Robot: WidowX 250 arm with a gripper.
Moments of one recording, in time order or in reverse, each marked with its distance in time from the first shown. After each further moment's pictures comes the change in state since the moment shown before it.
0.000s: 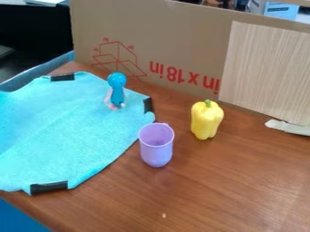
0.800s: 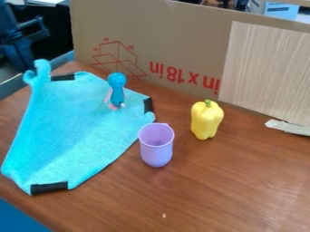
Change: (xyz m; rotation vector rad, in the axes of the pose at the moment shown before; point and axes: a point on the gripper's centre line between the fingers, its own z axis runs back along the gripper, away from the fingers) arm -0.026 -0.101 0.024 -0.025 -0.026 0.038
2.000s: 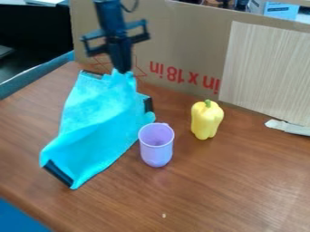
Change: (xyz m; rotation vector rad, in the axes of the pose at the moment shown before) arm -0.060 -0.134 -0.040 0.071 -0.087 -0.011
